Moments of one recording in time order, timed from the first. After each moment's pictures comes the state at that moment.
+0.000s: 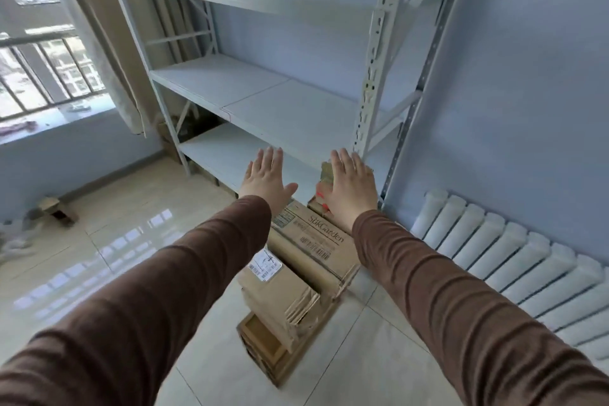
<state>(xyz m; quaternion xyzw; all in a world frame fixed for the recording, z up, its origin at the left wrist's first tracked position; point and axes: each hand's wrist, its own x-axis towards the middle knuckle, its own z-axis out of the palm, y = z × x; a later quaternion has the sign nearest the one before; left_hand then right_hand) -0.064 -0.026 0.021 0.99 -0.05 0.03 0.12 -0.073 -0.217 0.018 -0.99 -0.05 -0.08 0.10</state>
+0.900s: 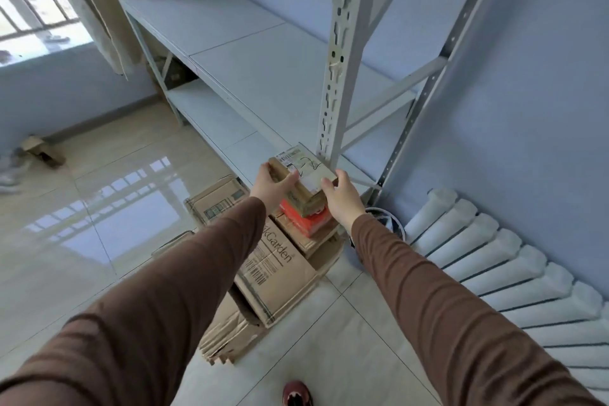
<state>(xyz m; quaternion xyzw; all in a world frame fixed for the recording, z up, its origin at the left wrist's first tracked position) 0.090 -0.183 -0.097 0.79 0.20 -0.05 0.57 0.097 -0.354 -0.093 -0.87 0.04 0.14 0.48</state>
